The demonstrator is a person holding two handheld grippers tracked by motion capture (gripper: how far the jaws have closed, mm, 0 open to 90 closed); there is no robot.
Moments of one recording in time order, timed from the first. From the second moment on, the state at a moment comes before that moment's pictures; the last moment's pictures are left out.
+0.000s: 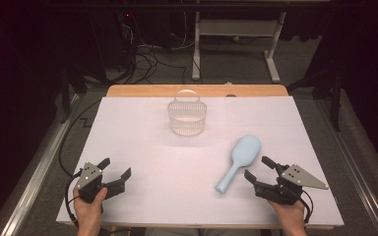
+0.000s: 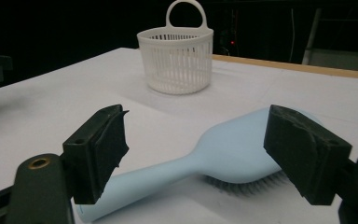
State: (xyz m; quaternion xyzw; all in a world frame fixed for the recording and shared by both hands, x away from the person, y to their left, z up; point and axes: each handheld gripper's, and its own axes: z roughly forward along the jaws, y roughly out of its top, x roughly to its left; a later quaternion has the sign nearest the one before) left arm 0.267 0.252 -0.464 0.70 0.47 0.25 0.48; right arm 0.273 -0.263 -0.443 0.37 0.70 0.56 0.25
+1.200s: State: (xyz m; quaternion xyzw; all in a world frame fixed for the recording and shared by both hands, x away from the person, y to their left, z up) left arm 0.266 0.255 -0.464 0.70 0.47 0.25 0.48; right arm 0.305 -0.194 -0.435 0.35 0.76 0.52 0.15
